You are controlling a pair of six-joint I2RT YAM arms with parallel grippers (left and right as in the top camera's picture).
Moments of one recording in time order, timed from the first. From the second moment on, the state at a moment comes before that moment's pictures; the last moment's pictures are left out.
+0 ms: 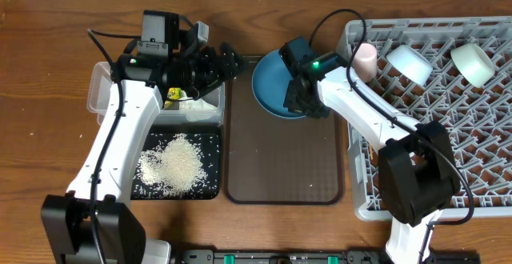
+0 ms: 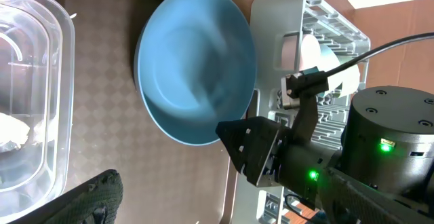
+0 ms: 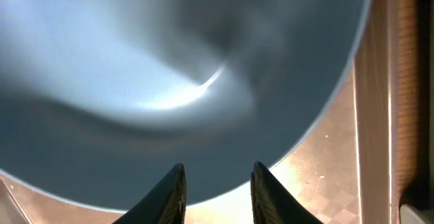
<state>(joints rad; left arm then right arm) -0.12 1.61 1.38 -0.76 0.66 -0.56 0.51 2.00 1.54 -0.96 0.06 0.81</state>
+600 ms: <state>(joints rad) -0.12 1.61 1.38 -0.76 0.66 -0.56 0.51 2.00 1.54 -1.06 0.12 1.11</state>
